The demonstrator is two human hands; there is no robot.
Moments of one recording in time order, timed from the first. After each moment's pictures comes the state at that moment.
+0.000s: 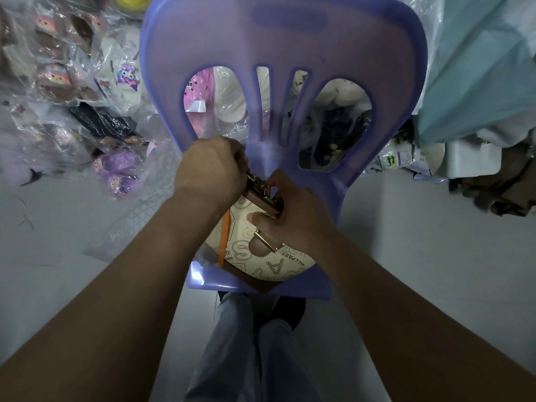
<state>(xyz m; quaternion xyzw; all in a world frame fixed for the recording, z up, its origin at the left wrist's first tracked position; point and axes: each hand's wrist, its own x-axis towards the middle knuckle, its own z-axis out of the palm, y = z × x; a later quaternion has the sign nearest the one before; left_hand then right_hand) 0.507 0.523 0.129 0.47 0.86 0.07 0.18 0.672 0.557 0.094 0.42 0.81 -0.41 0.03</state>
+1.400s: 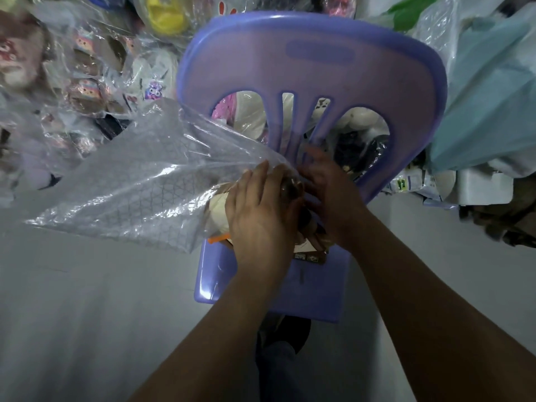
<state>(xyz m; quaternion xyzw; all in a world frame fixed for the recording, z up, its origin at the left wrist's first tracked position) 0.582 0.493 0.111 0.40 0.87 0.28 0.11 0.643 0.603 0.109 0.48 0.39 -0.78 -0.14</state>
